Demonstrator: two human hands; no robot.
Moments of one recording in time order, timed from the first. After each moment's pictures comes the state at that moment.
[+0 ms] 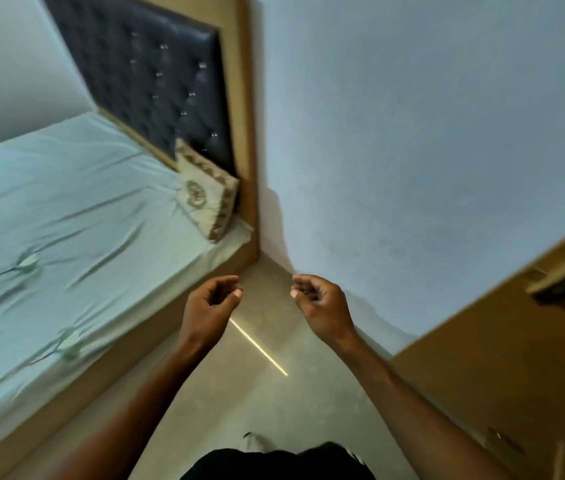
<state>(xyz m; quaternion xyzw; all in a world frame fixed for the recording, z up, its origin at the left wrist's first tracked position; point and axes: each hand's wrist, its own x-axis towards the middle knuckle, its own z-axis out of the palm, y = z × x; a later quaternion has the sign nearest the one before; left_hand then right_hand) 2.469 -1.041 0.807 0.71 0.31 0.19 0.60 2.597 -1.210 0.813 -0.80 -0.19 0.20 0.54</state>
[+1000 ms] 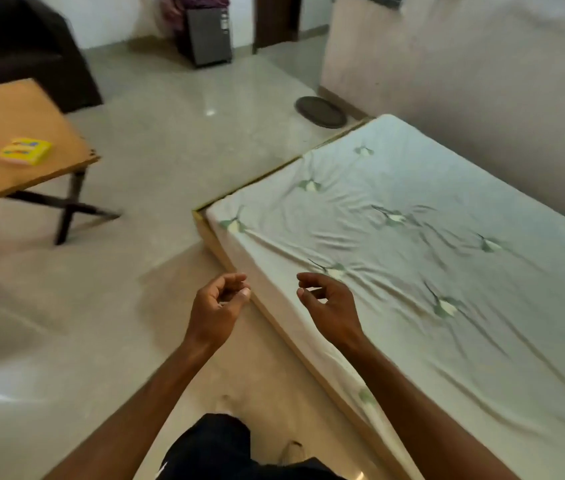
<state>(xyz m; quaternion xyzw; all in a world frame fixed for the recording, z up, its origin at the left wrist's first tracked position) 1.919 -0.748 0.795 0.22 0.73 0.58 0.30 2.073 -0.608 0.809 -0.41 -0.73 0.50 0.20</state>
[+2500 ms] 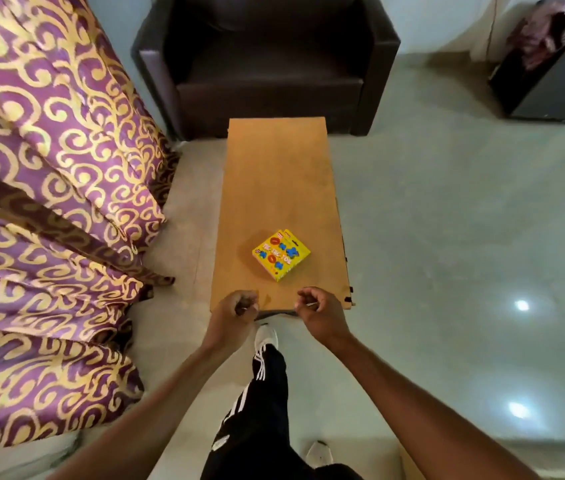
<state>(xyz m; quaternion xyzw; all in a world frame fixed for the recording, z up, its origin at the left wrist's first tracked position) 0.834 -0.816 0.683 -0.10 0.85 0.49 0.17 0.849 -0.621 0.670 -0.19 -0.82 0.52 -0.11</state>
